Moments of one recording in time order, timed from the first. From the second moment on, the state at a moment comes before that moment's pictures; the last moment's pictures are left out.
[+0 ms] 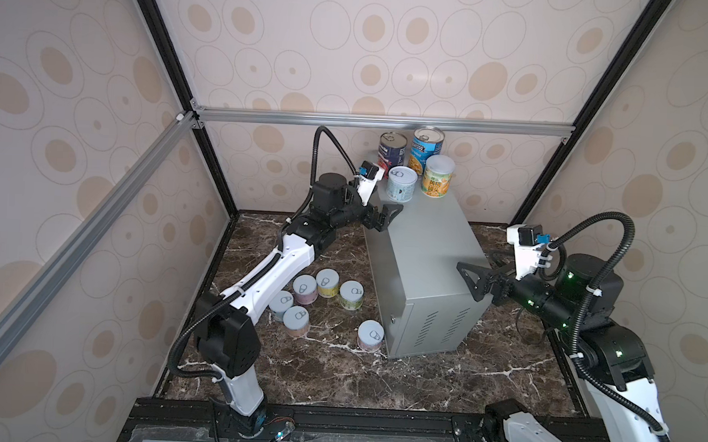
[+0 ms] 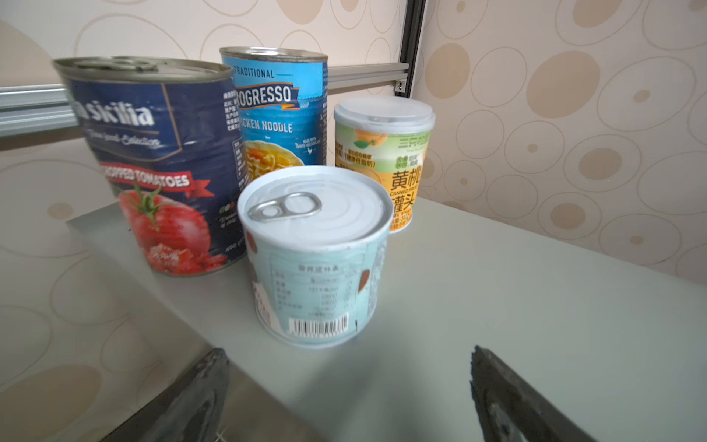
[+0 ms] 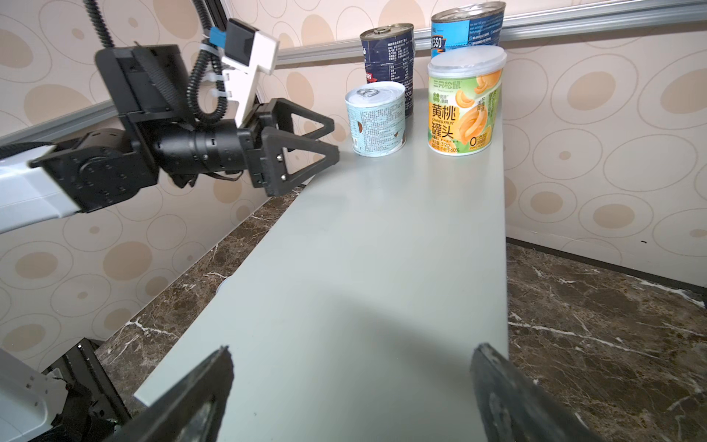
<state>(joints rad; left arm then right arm) -0.48 1.66 1.63 -0.10 0.39 0.01 0.26 0.84 1.31 -0.72 -0.34 0.09</state>
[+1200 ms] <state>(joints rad) -0.39 1.02 0.84 -0.76 -0.28 -0.59 0.26 0.98 1.40 -0.71 -0.34 0.20</state>
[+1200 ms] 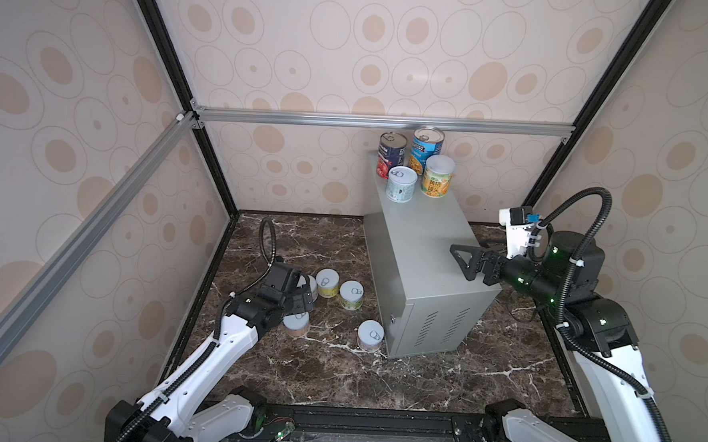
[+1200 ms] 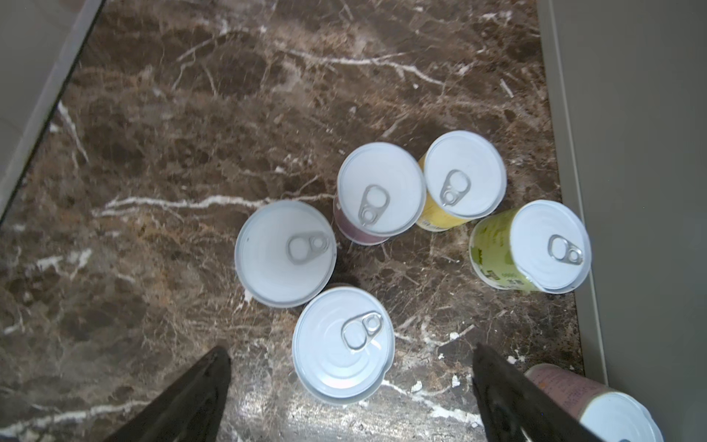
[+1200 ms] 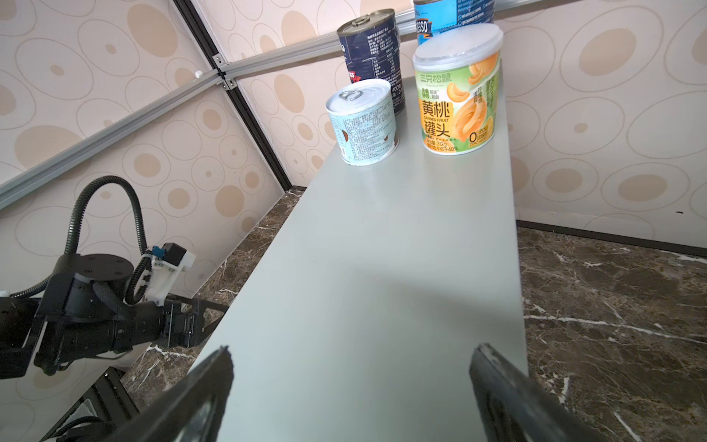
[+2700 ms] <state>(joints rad) -0.39 1.26 0.57 -0.38 -0.26 -0.64 0.26 0.96 1.39 -0.68 -0.34 0.20</state>
